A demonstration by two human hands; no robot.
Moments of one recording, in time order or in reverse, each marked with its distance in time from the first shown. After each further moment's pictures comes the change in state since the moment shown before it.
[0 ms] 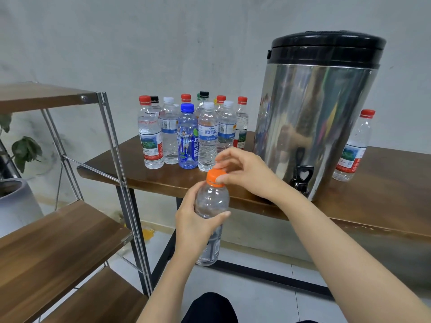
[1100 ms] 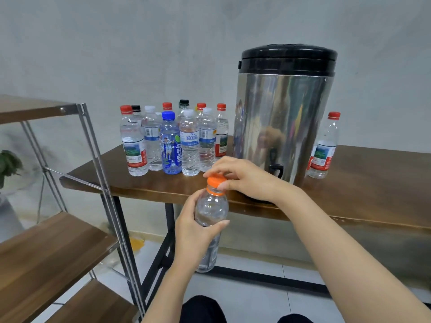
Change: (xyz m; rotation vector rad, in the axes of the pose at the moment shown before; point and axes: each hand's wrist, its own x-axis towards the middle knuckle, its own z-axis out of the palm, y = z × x) left_hand -0.023 0.016 0.027 -0.015 -0.081 0.030; right_hand -0.033 -0.012 -0.037 -0.241 -0.203 -0.045
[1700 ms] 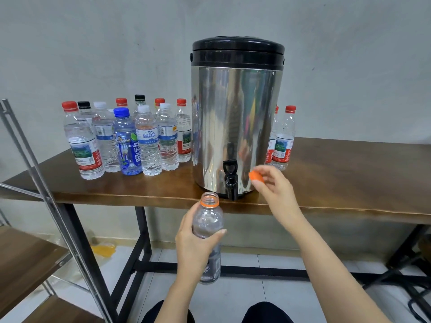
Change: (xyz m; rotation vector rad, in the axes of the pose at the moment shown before) left_hand -0.032 -0.011 0.089 -0.104 -0.049 -0.115; right_hand -0.116 0.104 -0.011 0.195 0.793 0.235
